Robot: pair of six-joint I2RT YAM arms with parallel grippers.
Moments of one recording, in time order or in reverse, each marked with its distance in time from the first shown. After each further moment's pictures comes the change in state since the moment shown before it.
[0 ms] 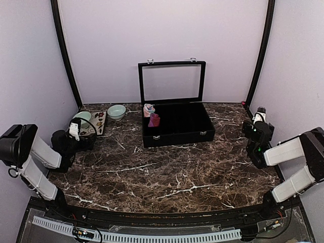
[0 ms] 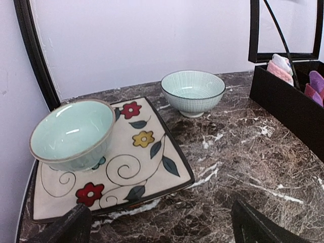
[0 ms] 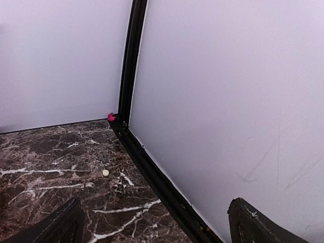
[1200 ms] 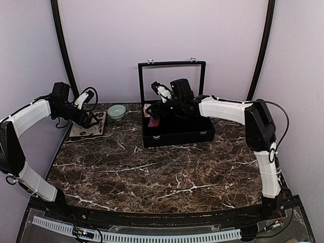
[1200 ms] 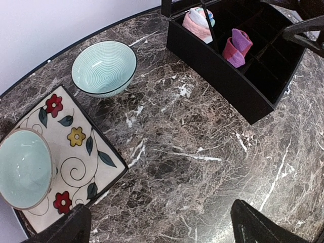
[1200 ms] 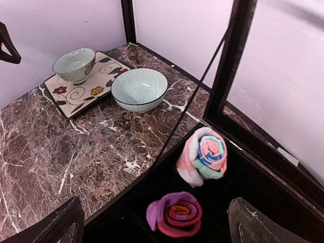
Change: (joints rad) left arm -0.037 -0.109 0.934 -1.701 0.250 0.321; right arm 0.441 0.822 1.505 -1.063 -1.054 0.043
